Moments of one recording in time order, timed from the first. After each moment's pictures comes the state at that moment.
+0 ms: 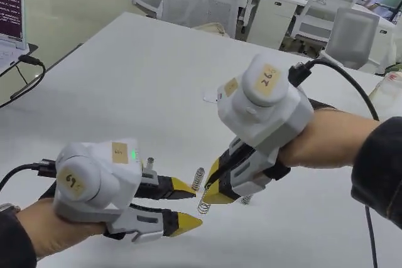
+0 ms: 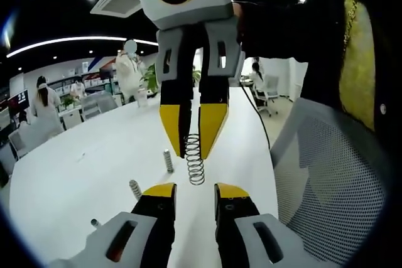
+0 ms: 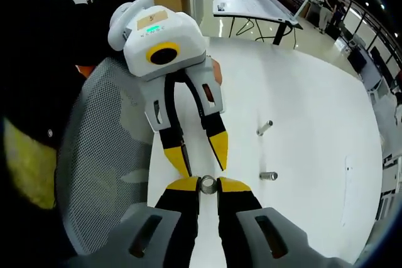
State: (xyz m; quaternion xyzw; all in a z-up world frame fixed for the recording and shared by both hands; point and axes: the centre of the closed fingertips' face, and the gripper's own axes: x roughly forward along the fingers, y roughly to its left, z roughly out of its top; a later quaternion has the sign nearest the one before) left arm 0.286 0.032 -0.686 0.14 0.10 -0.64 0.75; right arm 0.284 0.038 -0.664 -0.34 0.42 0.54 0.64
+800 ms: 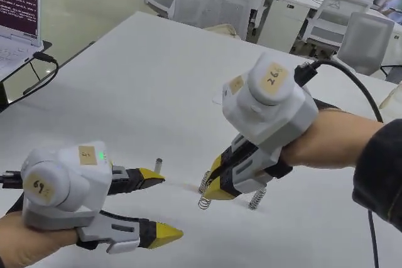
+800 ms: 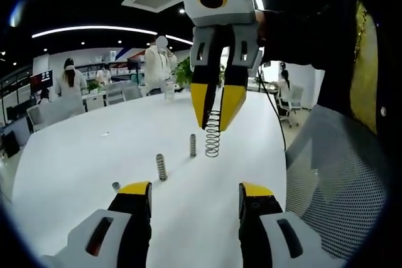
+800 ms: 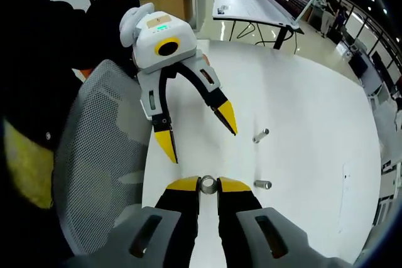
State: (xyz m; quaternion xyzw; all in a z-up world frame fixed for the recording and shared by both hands) left arm 0.306 0.078 -0.699 0.09 0.13 -0.57 0.80; right arm 0.296 0.049 -0.664 -0.35 0.41 0.55 0.64
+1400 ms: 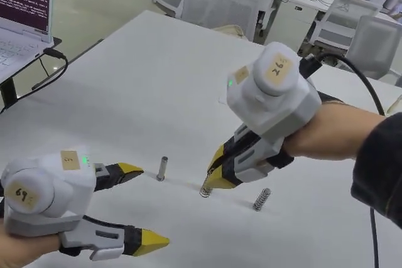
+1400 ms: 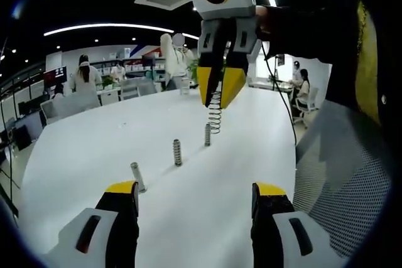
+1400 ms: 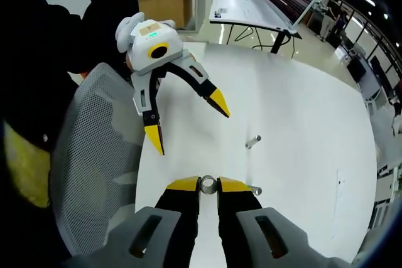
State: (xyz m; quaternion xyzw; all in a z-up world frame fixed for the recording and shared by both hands) left arm 0.311 0.108 -0.711 0.10 0.14 -0.53 0.83; right arm 0.312 0.055 -0.657 -0.36 0.40 0.54 0.65
